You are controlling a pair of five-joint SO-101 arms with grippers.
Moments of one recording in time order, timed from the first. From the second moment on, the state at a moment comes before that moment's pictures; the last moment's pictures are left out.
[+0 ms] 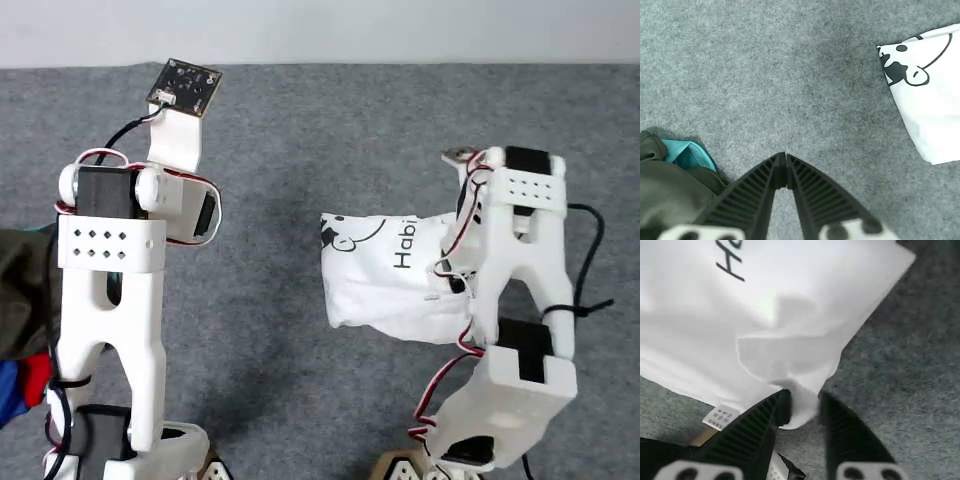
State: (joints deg) left arm 1.0 -11.8 -6.5 98.2 -3.5; right arm 7.5 13.5 -5.3 100.5 22.3
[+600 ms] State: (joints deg) left arm 1.0 -11.8 -6.3 98.2 -5.1; right arm -1.6 -1.1 -4.0 94.9 22.5
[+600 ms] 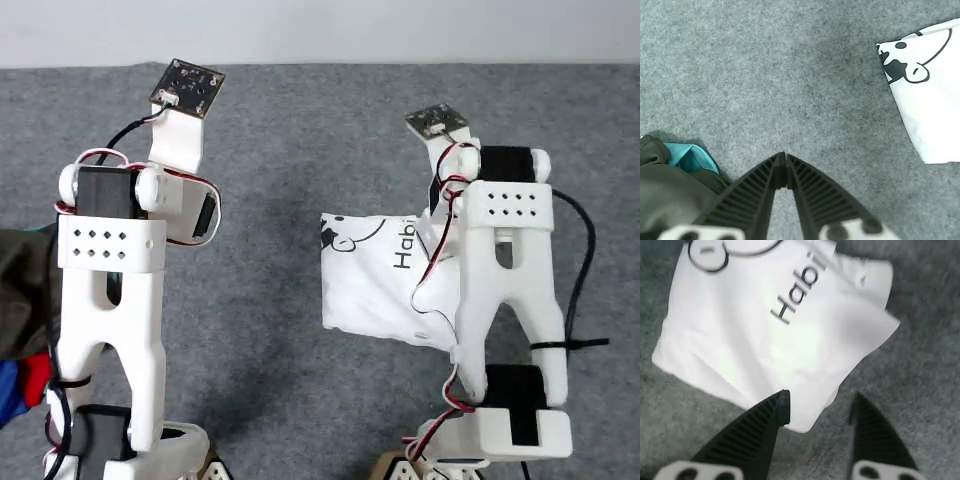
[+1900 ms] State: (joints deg) left arm -10.3 -8.2 -2.1 98.2 -10.5; right arm 3.5 18.3 -4.0 75.9 16.4
